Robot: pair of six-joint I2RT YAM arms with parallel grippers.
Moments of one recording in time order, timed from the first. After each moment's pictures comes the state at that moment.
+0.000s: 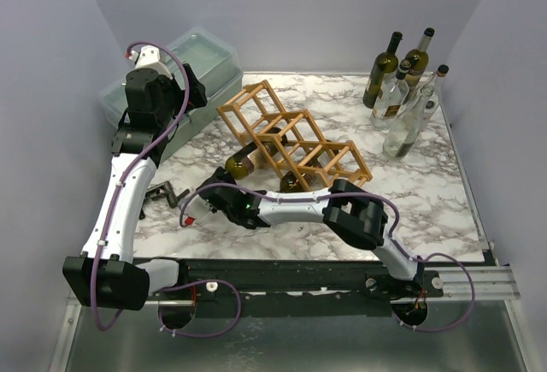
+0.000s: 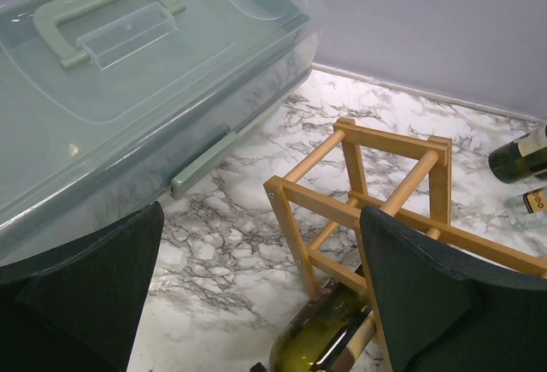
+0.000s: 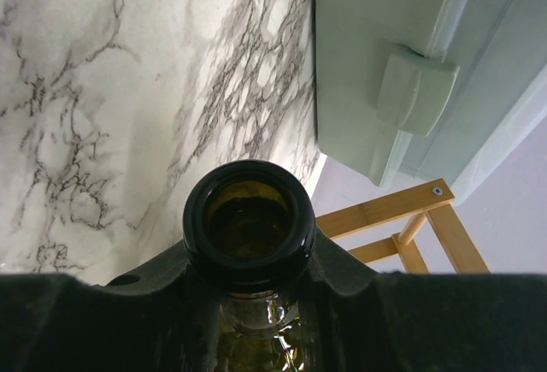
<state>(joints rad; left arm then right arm) -0.08 1.22 1.30 -0.34 -0.01 -0.32 1.25 2.22 1.58 0.07 0.53 -1.28</state>
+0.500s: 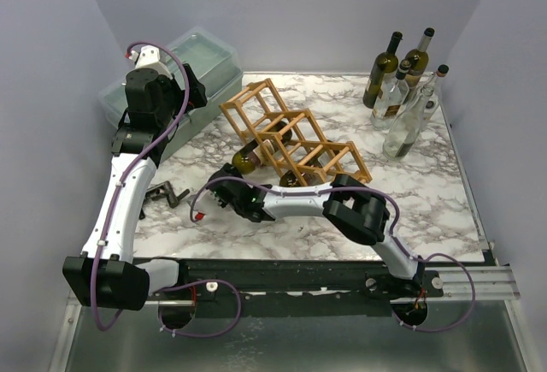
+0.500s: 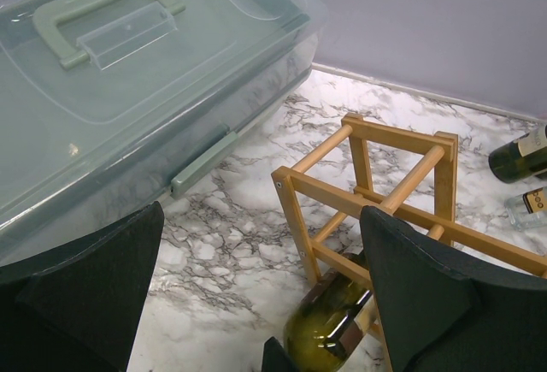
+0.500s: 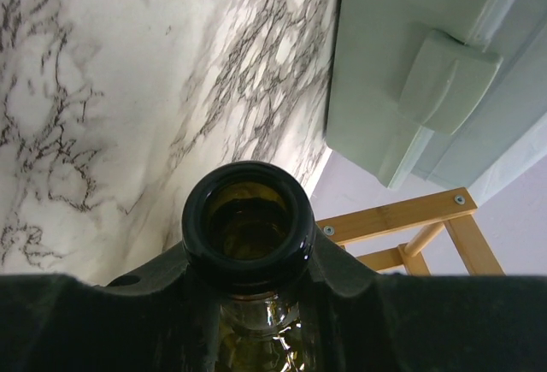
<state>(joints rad) -0.08 1.22 1.30 -0.34 -0.01 -0.32 1.19 2.22 1.54 0.08 0.49 -1.35</state>
